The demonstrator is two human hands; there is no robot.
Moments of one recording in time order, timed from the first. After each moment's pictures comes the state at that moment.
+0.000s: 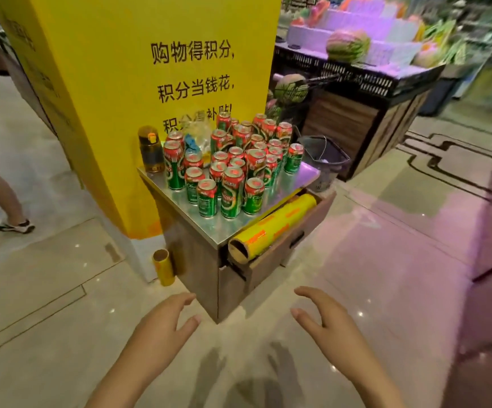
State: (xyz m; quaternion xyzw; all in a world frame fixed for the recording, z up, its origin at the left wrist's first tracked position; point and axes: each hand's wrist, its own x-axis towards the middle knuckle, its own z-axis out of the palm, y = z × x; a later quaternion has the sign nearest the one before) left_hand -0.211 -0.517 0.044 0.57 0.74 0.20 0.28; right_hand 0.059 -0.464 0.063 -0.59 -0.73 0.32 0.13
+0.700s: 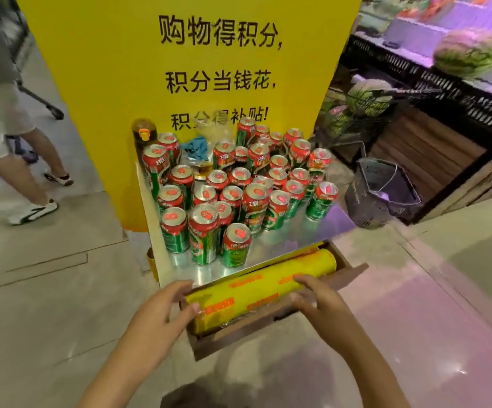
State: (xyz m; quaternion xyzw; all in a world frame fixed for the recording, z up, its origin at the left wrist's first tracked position) left_hand -0.116 -0.279 0.029 0.40 0.78 0.38 0.30; right_hand 0.108 -0.106 0.037 -0.47 -0.80 0.38 0.08
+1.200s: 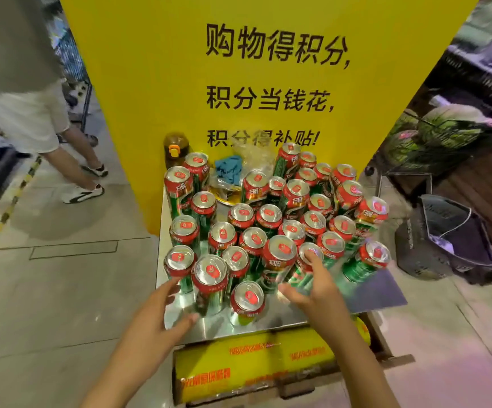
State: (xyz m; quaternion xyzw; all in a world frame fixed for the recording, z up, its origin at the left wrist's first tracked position) left_hand -0.159 -0.192 0.022 0.26 0.83 0.42 0.27; right_hand -0.004 0.039 0.028 -0.38 -0.82 0.41 0.13
